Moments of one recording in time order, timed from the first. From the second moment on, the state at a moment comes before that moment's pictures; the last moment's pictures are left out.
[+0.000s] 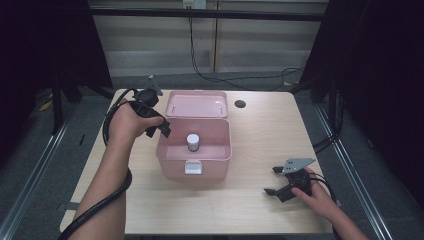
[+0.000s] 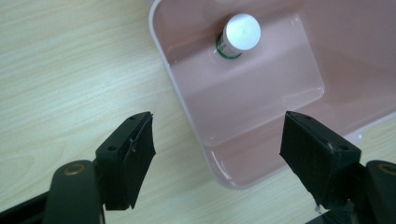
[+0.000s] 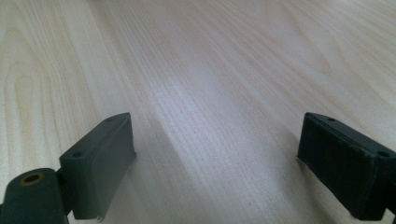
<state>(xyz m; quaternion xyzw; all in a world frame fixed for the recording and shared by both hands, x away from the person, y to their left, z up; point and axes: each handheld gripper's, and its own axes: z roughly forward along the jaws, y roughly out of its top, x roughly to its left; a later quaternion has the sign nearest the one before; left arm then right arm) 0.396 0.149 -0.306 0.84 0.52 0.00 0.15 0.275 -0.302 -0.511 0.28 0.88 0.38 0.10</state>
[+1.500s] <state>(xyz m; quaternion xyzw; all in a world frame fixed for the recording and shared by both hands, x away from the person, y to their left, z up) 0.358 0.212 -0.375 0.84 0.52 -0.02 0.16 0.274 -0.302 -0.512 0.28 0.88 0.38 0.10</state>
